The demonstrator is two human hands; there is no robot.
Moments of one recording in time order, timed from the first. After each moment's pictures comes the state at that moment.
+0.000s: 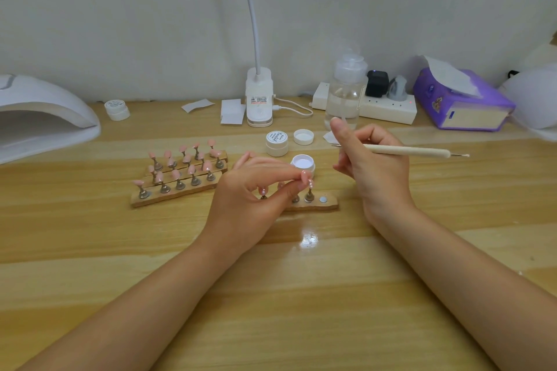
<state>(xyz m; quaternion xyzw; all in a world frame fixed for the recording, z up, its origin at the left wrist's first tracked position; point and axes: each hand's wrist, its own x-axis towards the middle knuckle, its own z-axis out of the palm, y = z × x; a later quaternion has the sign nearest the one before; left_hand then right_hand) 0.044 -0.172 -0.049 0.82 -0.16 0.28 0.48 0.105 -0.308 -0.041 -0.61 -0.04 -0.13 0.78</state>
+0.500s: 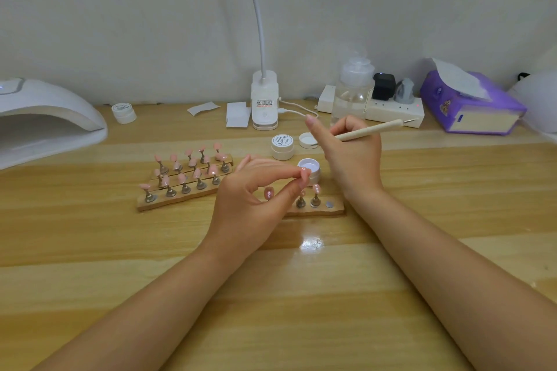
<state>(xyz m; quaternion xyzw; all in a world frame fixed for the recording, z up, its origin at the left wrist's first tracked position) 0.043 -0.170 -0.046 0.82 -0.13 0.29 0.49 0.138 -0.284 -0.049 -0.71 -0.09 -0.20 0.67</state>
